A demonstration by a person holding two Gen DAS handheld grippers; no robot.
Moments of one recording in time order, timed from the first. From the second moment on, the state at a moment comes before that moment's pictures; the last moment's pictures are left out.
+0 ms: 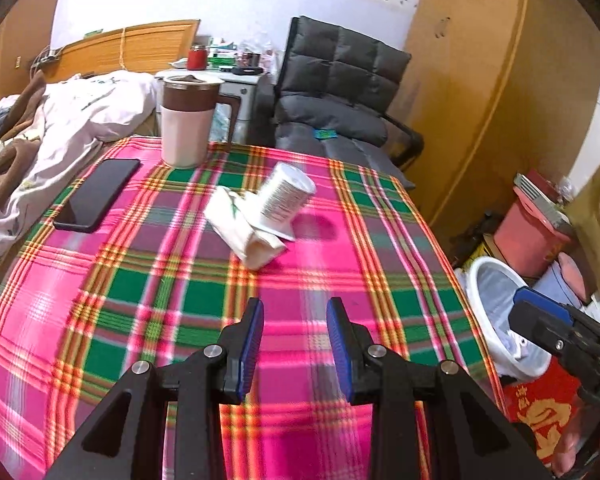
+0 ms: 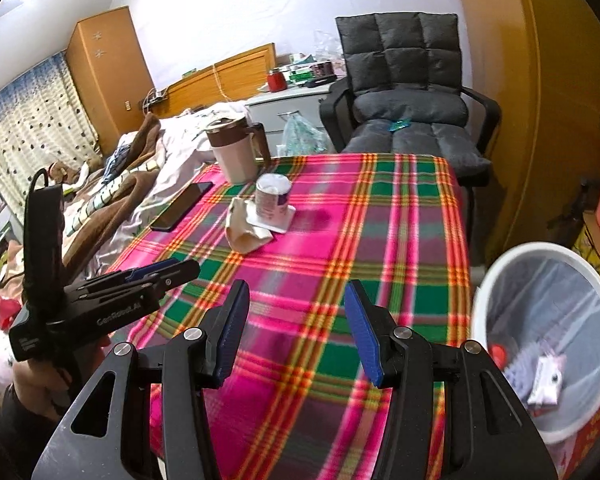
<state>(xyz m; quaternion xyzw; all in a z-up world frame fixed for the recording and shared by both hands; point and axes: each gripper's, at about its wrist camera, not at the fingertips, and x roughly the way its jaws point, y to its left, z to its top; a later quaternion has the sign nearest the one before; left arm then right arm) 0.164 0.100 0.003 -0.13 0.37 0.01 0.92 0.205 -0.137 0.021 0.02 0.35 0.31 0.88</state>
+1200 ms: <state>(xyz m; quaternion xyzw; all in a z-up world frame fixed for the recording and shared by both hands) 0.240 0.161 -0.042 -0.17 0.38 0.07 0.91 0.277 -0.095 0.005 0.04 0.38 0.32 0.86</state>
